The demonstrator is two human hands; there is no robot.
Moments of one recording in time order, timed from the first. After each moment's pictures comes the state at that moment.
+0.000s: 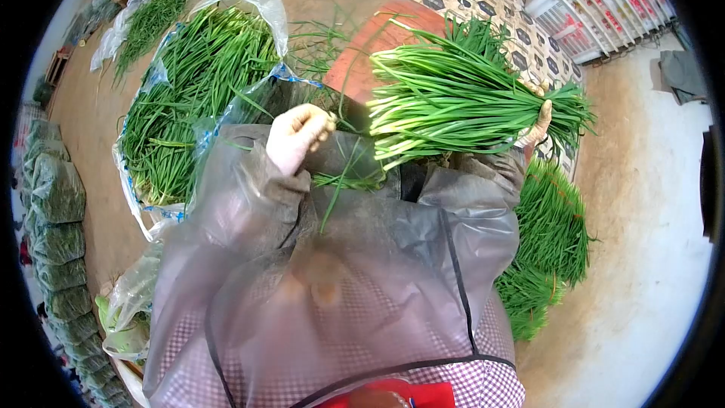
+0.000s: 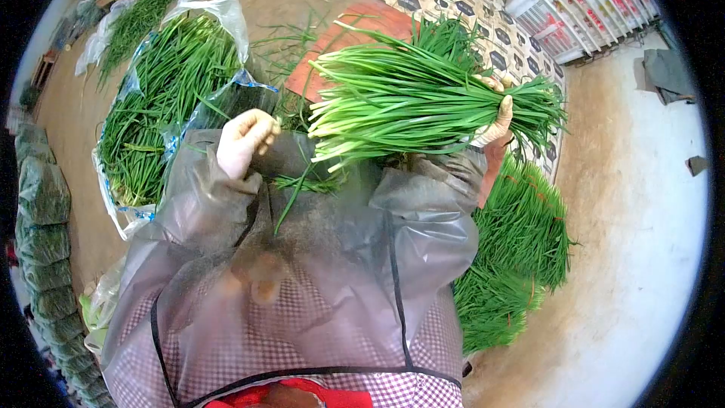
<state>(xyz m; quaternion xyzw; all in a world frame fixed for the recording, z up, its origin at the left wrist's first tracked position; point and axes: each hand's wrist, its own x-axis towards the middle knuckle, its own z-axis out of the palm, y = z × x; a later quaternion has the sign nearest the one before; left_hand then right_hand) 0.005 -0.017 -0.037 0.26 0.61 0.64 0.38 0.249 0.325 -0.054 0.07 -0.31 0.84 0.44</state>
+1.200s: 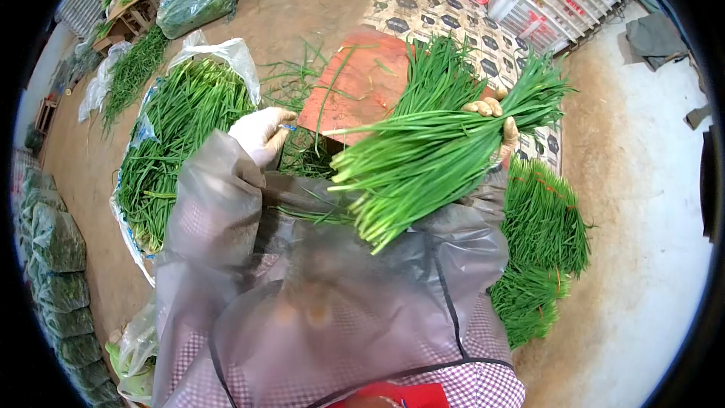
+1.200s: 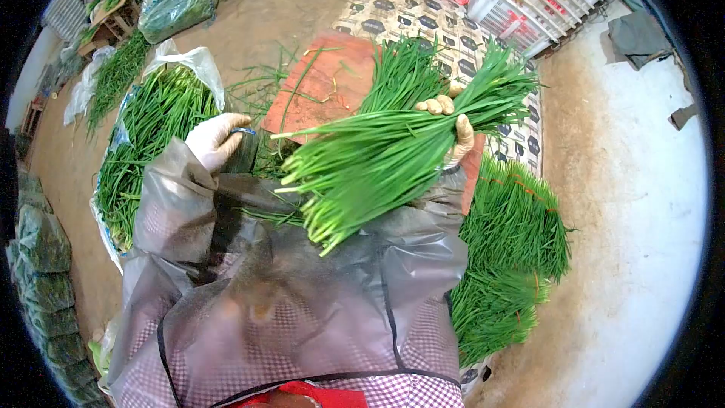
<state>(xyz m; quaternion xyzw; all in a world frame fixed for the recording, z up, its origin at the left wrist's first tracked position) -0.074 0.012 0.012 0.61 0.74 0.25 0.17 0.233 0.276 -0.030 0.16 -0.22 0.85 0.45</state>
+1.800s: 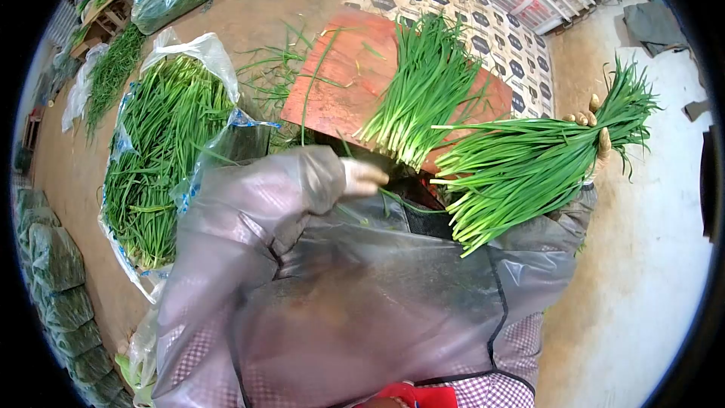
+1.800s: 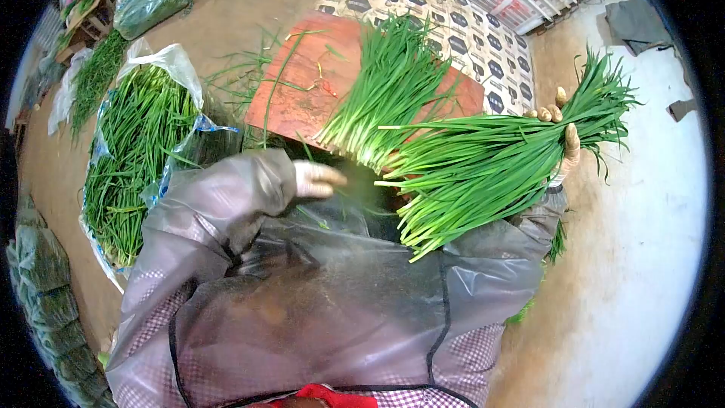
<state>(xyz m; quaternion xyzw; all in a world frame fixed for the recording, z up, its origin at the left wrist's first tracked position) 0.028 0.107 -0.148 0.70 0.43 0.18 0.54 0.383 0.342 0.069 -0.02 -0.42 0.78 0.47</state>
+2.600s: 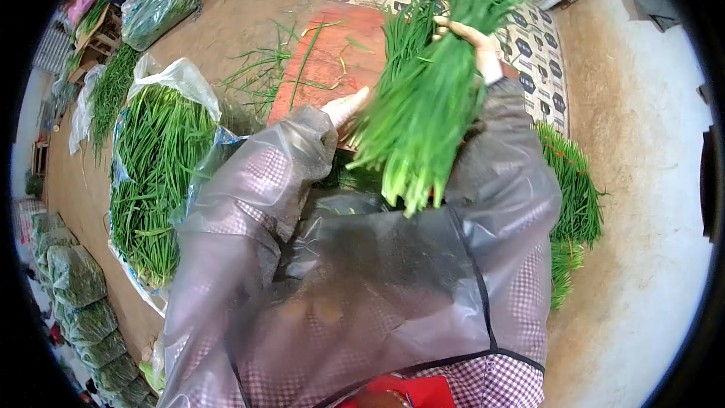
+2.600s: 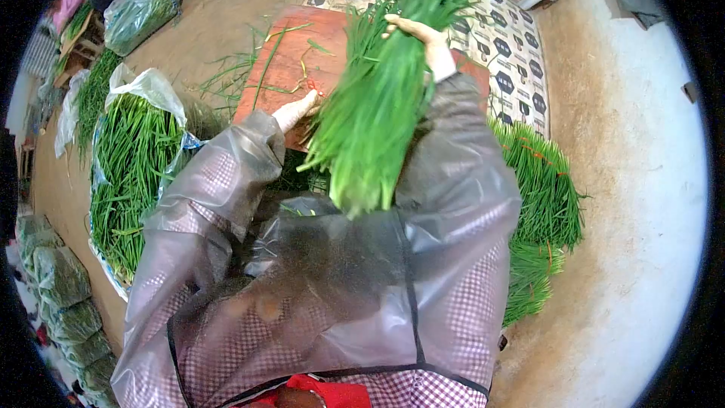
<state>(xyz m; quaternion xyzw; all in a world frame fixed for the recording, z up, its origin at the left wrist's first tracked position) 0.008 0.196 -0.115 0.18 0.38 0.48 0.77 0.201 0.432 -0.043 -0.22 -0.46 0.81 0.28</state>
